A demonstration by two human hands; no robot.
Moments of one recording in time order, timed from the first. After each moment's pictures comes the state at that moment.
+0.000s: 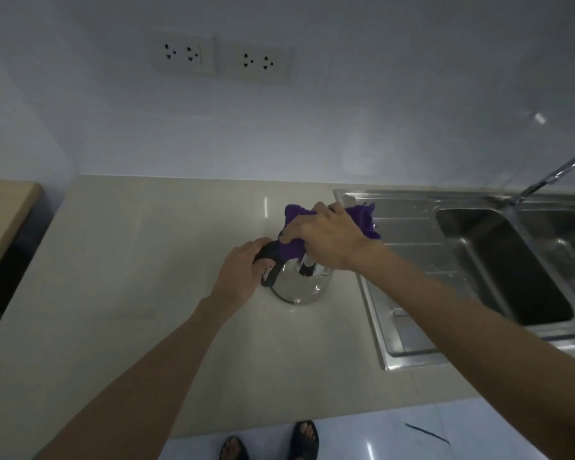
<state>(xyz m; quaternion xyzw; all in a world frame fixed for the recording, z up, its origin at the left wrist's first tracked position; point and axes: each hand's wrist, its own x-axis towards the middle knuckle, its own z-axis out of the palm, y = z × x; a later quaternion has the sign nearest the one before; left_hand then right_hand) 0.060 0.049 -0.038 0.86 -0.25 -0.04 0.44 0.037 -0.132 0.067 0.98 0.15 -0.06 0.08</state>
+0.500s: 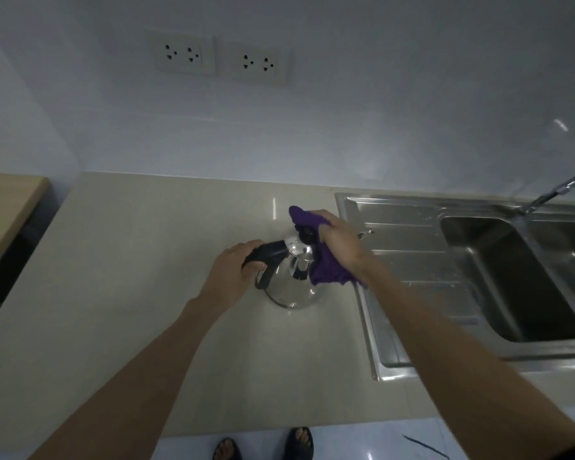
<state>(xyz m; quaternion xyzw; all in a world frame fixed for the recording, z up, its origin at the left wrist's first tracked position) 0.060 0.049 -0.043 0.87 -0.24 -0.03 0.43 0.032 -0.170 0.030 0.83 -0.17 -0.04 -0.52</state>
